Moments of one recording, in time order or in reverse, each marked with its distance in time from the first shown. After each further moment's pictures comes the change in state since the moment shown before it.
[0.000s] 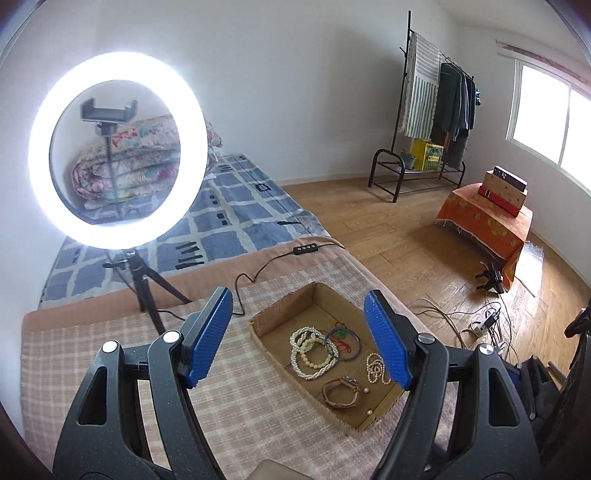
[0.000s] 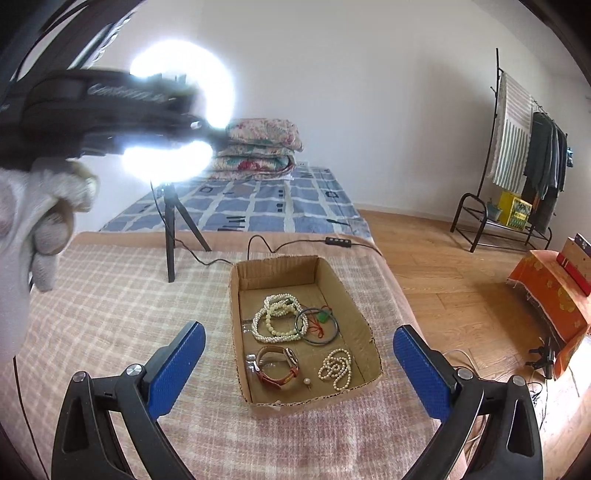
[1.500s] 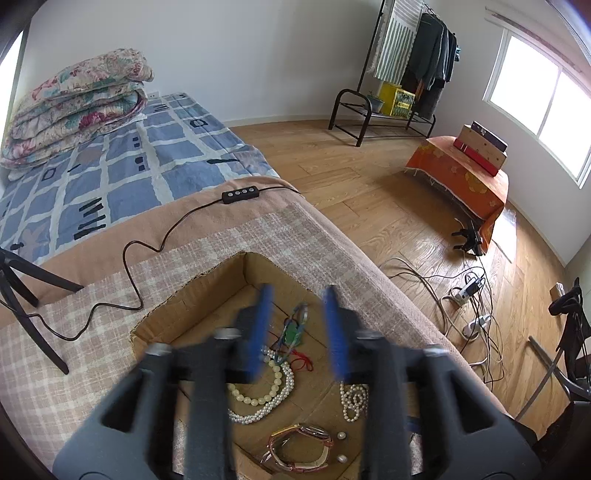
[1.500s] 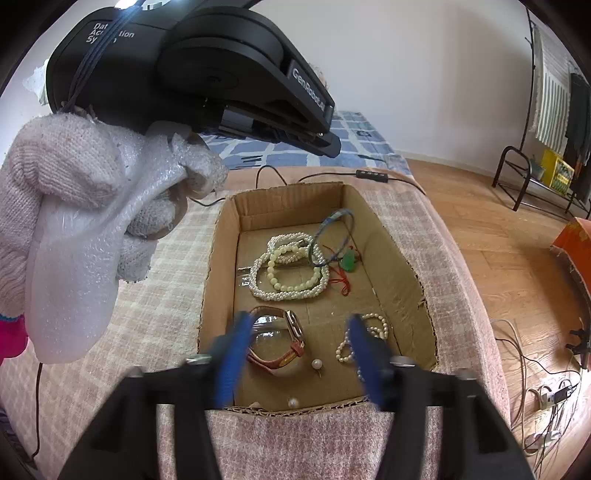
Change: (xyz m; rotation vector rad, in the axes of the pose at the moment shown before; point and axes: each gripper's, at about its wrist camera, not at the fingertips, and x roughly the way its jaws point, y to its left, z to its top) left arm 0.204 -0.053 -0.020 0.014 0.224 -0.185; right arm 0.109 -0.023 -0.039 0.007 0.189 0.154
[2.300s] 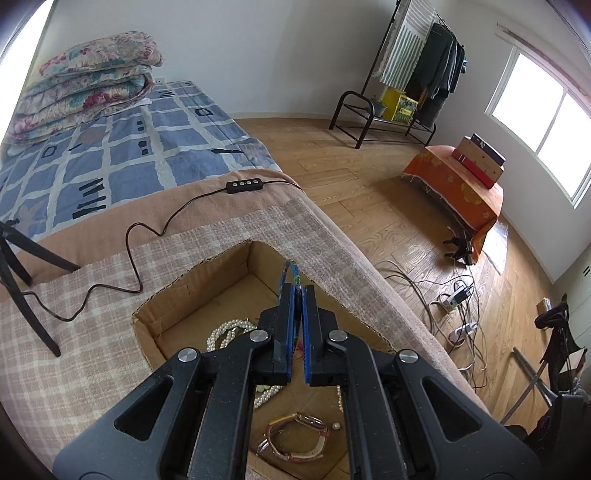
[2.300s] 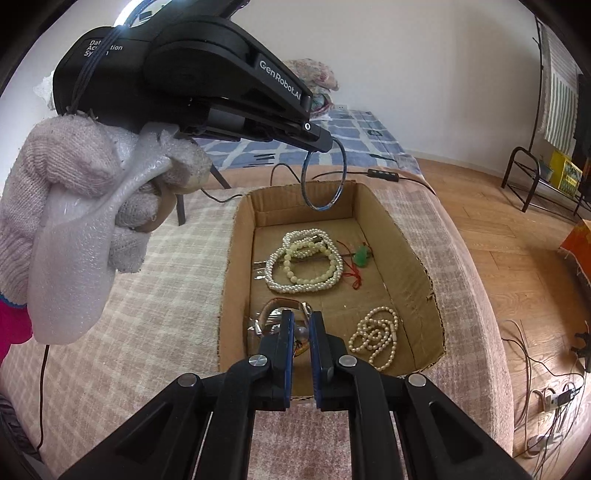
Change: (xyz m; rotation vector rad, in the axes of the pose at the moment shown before) left arm -0.005 0.014 -0.007 -0.059 0.022 -0.033; right arm -0.006 0.000 -0.003 0.003 0.030 0.050
